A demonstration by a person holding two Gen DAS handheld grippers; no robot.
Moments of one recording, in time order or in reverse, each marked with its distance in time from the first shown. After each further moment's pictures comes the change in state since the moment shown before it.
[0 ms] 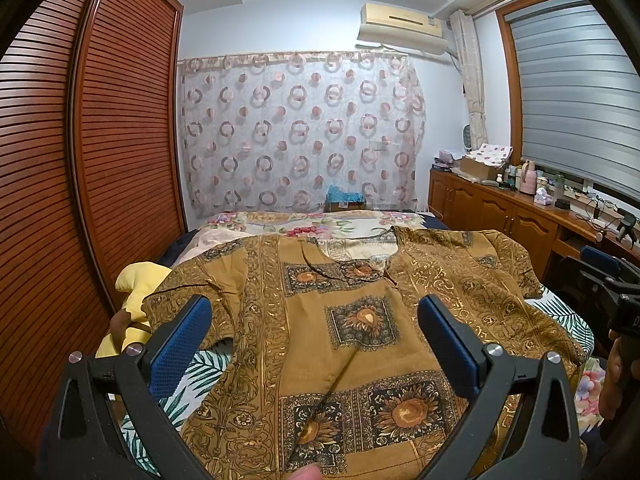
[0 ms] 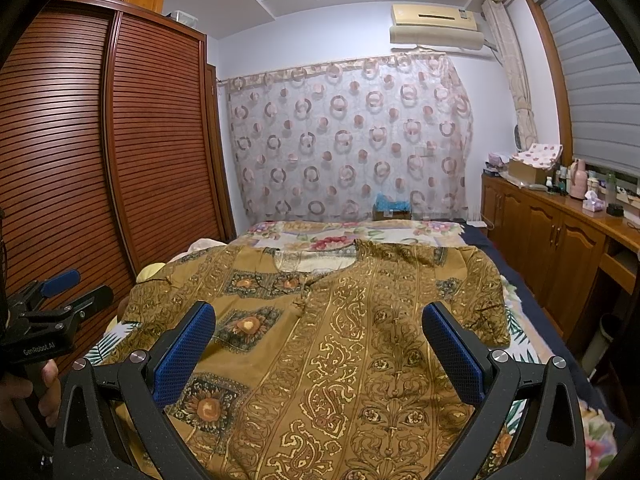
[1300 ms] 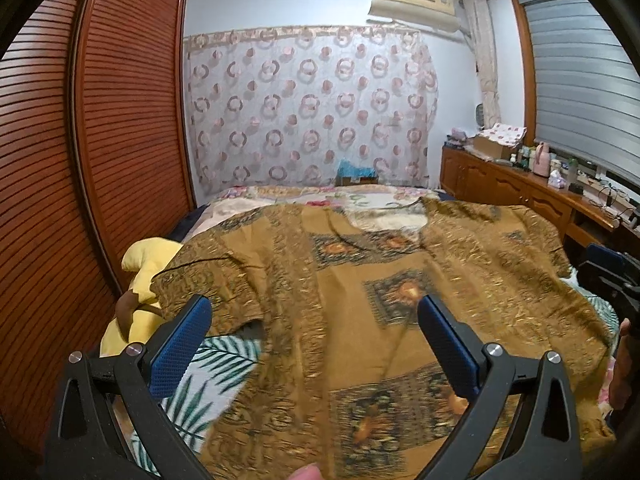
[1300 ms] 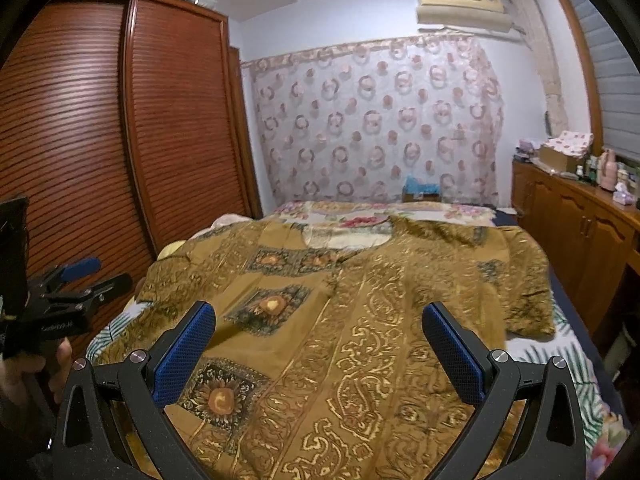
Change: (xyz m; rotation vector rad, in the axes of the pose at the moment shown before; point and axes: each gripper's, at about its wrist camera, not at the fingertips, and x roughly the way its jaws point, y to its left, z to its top) left arm 0.038 0.044 -0.021 0.001 0.090 0.030; right arm 0.048 0.003 -0.009 -0.025 0.074 0.117
